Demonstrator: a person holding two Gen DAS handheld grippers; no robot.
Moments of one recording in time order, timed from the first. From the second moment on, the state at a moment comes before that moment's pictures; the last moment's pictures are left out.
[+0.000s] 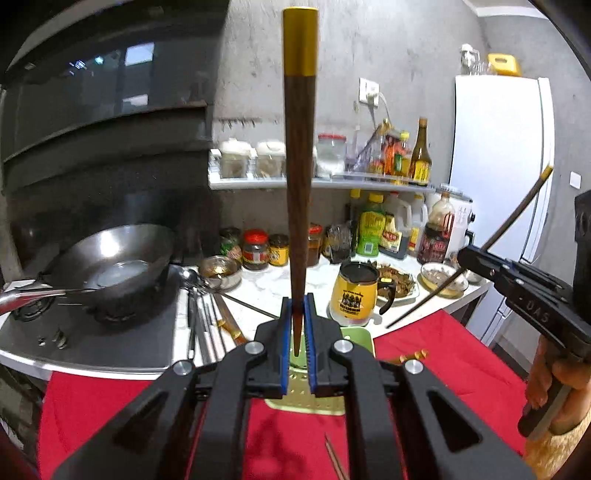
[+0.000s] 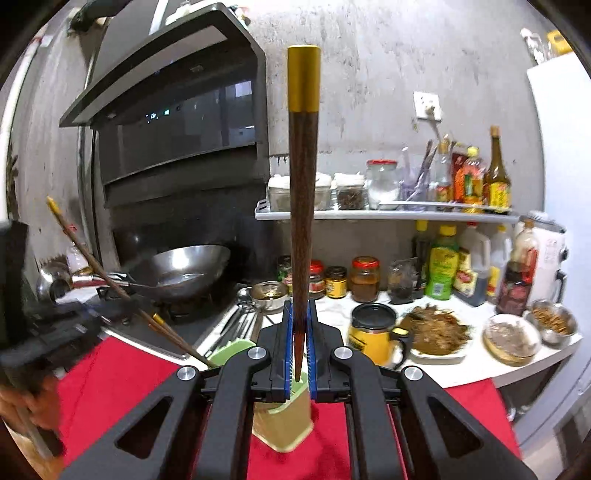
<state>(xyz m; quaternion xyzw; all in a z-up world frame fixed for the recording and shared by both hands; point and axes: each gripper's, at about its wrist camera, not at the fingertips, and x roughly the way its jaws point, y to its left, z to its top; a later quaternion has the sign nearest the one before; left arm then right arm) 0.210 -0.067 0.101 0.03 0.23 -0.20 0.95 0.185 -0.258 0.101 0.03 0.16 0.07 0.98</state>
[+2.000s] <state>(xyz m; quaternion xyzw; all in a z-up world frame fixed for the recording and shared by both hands) 0.054 0.021 -0.087 0.02 0.38 -0.08 0.92 0.054 -0.157 -0.113 0.00 0.40 0.15 0.90</state>
